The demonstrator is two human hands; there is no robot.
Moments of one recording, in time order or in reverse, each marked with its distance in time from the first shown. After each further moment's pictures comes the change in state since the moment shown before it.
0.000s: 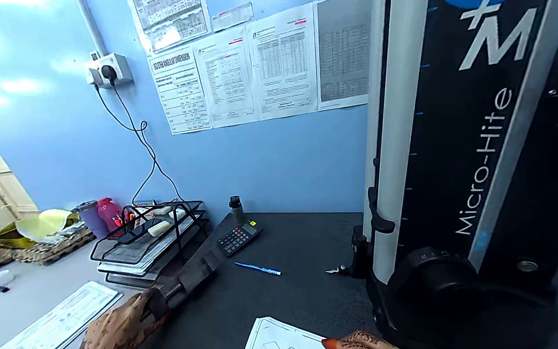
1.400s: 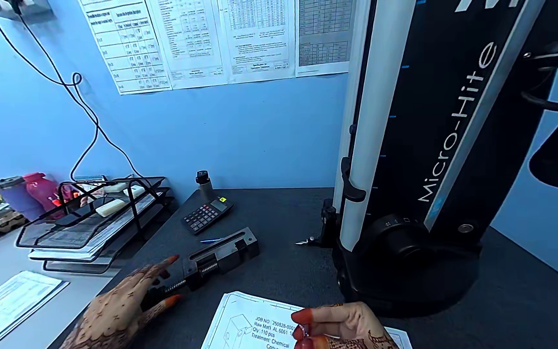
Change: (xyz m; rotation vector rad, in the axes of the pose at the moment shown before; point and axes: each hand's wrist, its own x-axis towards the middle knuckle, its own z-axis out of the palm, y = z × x) left_hand 0.023 0.021 0.056 -0.205 0.193 0.581; right_hand 0.001 -0.015 -0.008 0.884 -0.064 0.521
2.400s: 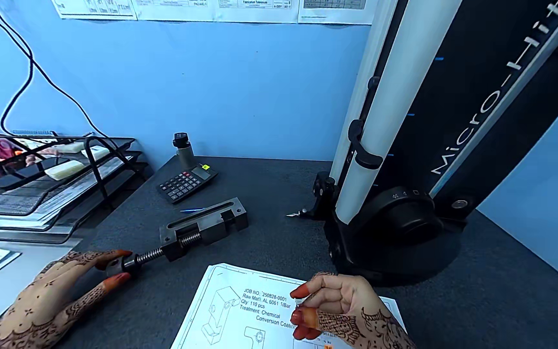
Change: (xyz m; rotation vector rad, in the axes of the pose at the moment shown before) left_hand -0.029 -0.048 0.014 -0.226 0.063 -0.035; right_hand 0.000 -0.004 0.005 -0.234 0.142 0.197
